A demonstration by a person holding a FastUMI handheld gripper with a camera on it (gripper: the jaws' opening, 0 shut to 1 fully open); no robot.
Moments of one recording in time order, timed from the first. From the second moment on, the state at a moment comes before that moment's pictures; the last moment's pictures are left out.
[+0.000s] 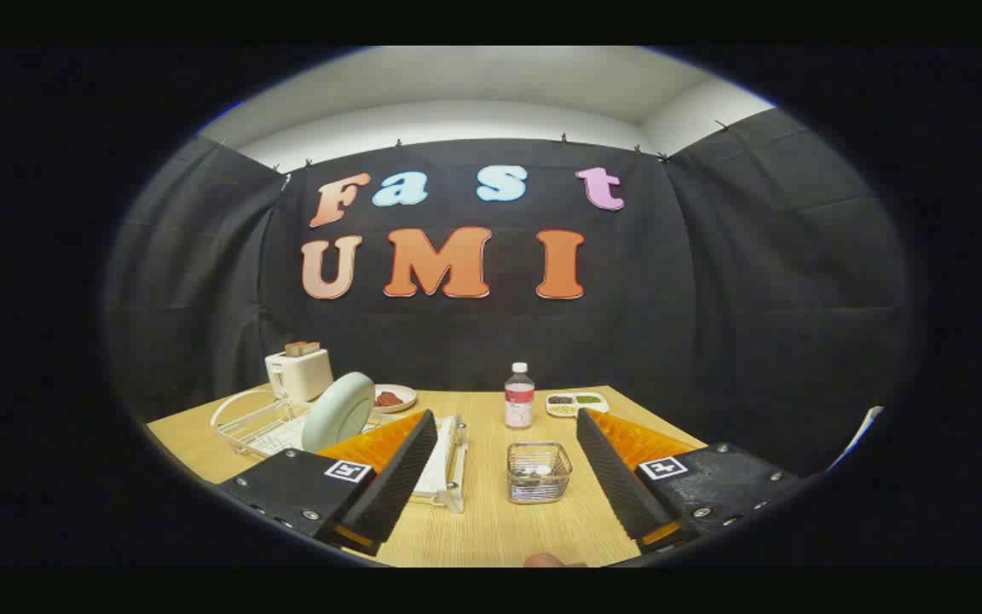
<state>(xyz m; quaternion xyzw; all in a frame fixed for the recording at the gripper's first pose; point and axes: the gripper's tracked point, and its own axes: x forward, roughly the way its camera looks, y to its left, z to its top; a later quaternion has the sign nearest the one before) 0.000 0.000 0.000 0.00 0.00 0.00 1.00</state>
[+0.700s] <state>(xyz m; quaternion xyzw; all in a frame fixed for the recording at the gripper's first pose) 0.003 0.002 -0.005 -0.01 0.01 0.00 1.00</state>
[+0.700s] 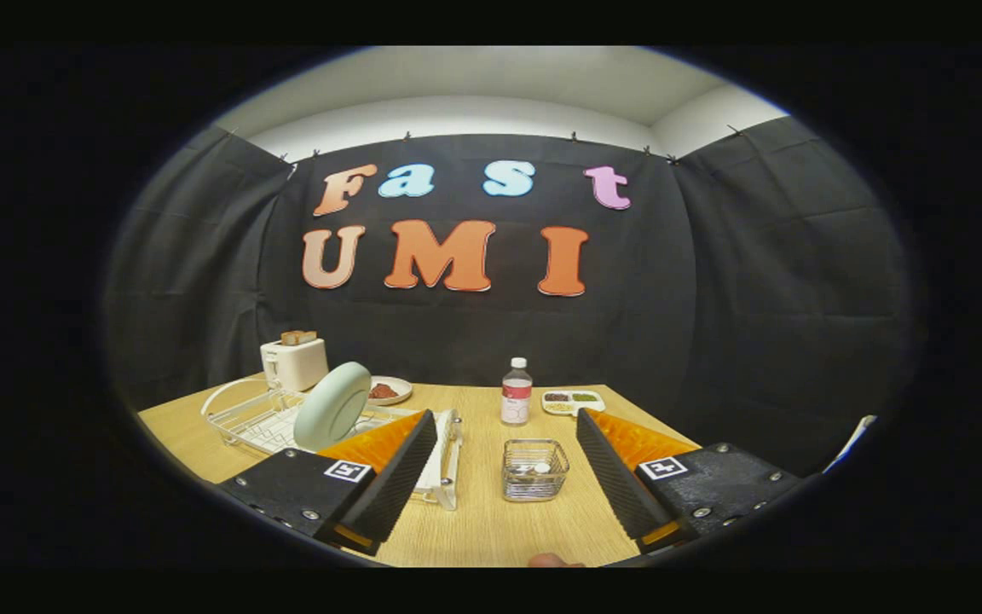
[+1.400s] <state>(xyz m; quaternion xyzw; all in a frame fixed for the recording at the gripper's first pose) 0.029 0.020 -0.003 -0.01 0.03 0.02 1.00</state>
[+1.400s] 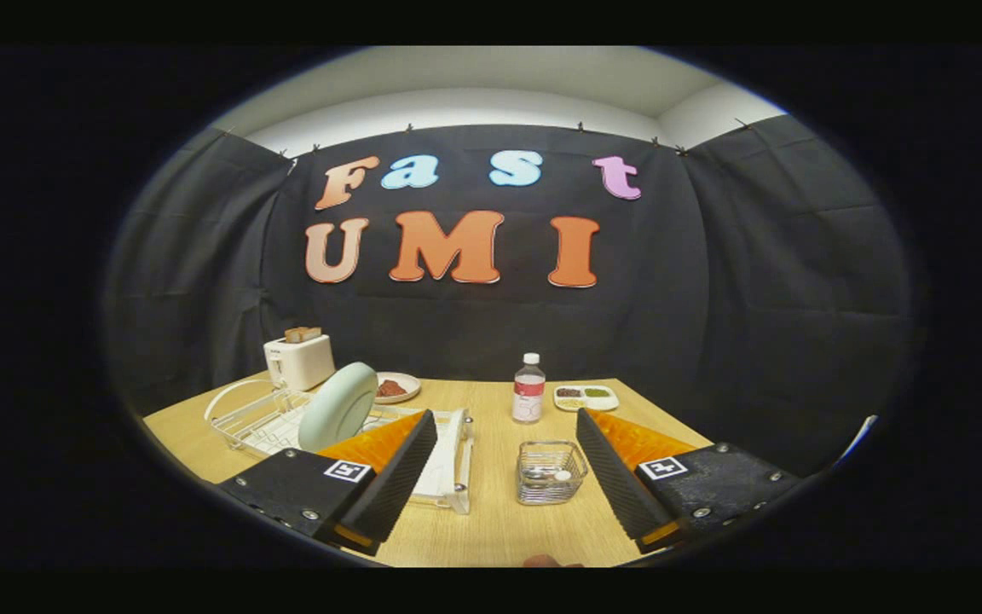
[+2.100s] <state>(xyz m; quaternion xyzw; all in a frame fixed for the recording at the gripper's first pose) 0.122 0.155 -0.009 0.02 0.14 0.12 0.98</state>
